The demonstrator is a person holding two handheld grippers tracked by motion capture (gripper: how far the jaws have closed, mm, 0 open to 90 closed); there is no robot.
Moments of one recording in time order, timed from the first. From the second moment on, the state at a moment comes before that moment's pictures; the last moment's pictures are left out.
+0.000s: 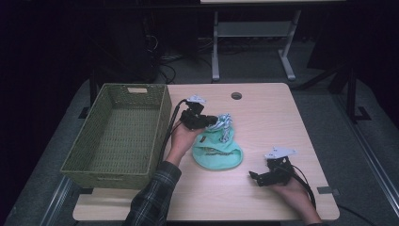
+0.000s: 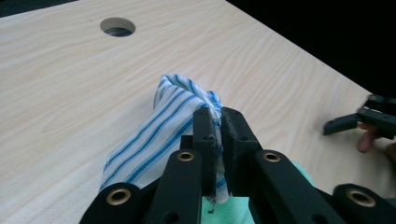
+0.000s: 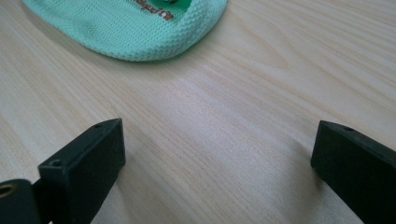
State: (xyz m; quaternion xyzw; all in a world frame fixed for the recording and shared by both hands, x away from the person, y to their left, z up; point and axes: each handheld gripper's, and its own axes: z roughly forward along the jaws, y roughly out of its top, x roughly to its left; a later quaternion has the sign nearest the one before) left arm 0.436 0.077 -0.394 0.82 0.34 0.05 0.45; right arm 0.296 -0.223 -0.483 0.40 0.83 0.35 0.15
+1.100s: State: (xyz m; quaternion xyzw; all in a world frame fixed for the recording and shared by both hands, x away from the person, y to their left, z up) left arm 0.378 0.091 -0.406 0.83 0.35 0.04 0.42; right arm 0.300 -0.222 -0.464 0.39 0.82 0.39 0.14
